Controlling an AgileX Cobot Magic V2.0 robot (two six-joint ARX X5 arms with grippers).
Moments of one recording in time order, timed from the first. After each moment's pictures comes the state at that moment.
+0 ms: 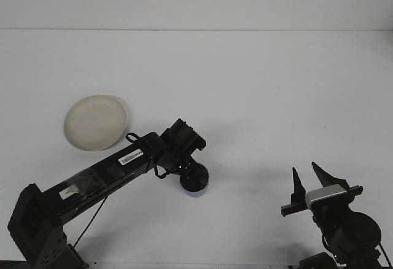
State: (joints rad) left arm -0.76 1.72 1.37 -0.70 0.24 0.01; right arm 0.31 0.26 0.57 -0.51 0.08 -0.08
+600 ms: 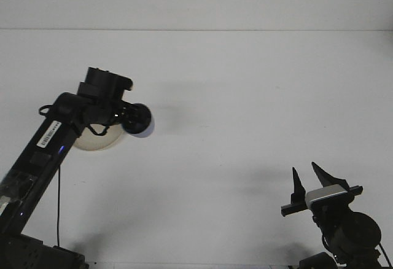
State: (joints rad) left arm -0.24 1.56 1.59 -0.89 0.18 0.04; right arm 0.31 0.26 0.57 -0.51 0.08 -0.08
